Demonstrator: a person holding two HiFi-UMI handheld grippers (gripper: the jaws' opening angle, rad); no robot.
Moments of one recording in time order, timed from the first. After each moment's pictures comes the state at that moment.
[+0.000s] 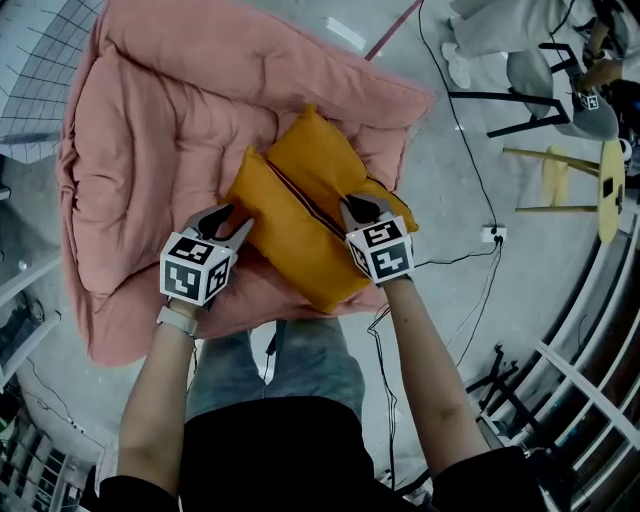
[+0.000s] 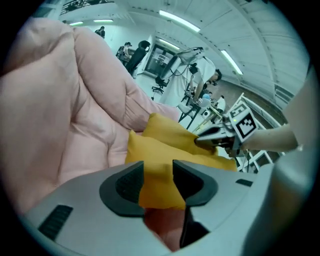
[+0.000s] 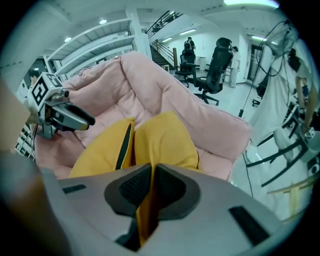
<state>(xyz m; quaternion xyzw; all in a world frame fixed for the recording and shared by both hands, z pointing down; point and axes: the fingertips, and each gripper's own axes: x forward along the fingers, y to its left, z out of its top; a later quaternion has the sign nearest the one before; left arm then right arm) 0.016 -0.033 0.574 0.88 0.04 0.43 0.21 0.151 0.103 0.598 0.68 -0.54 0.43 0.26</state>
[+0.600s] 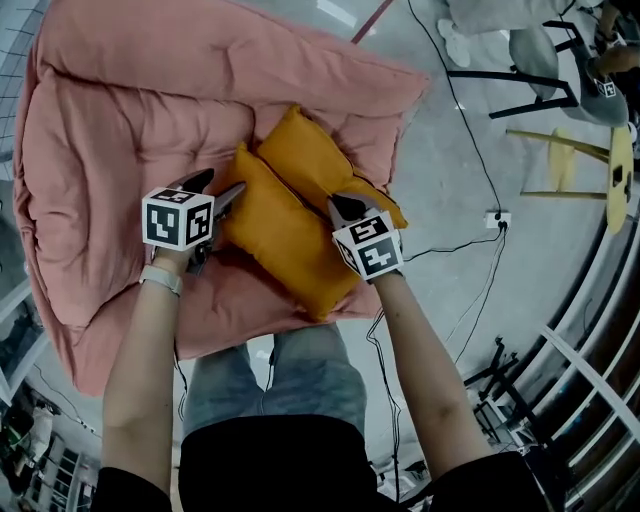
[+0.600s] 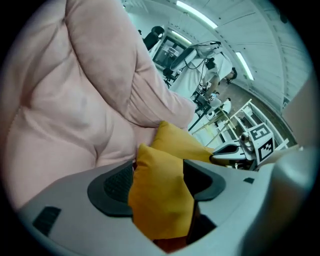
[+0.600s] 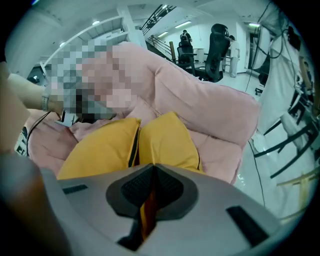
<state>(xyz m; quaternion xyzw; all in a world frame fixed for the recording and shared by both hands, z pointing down) 0.087 -0.061 0.651 0.84 0.03 0.47 0.27 0.160 0.118 0.655 0.66 -0.54 0.46 0.24</state>
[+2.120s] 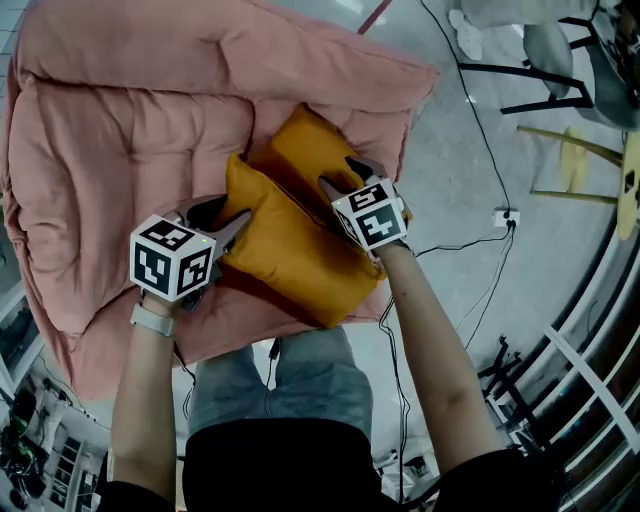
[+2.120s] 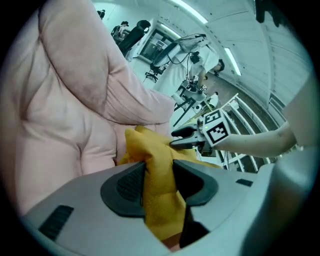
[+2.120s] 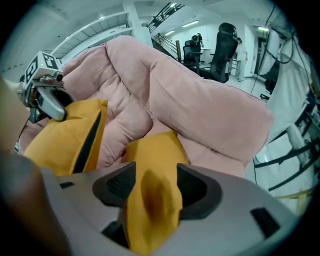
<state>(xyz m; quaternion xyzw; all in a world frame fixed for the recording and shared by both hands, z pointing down) 0.077 -0.006 0.597 0.83 0.11 0.48 0.26 0.207 0.092 0.679 0.64 -0.56 0.45 0.26</state>
